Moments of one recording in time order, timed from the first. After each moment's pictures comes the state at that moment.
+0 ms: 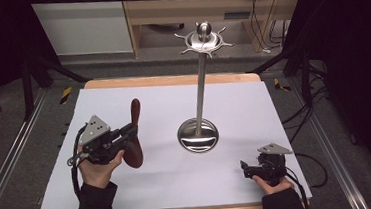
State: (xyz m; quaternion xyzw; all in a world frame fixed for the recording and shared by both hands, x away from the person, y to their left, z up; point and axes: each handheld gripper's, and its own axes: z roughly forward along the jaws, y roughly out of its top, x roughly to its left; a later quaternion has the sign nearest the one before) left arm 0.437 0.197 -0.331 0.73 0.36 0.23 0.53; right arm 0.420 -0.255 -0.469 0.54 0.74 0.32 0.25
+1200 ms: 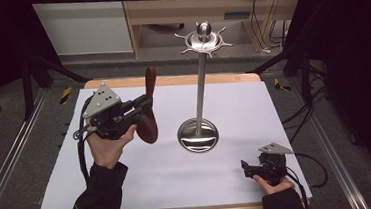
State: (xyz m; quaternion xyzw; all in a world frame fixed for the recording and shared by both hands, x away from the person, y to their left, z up) left arm 0.448 0.157 -0.256 0.73 0.30 0.24 0.57; right arm 0.420 -0.257 -0.468 0.54 0.74 0.33 0.25
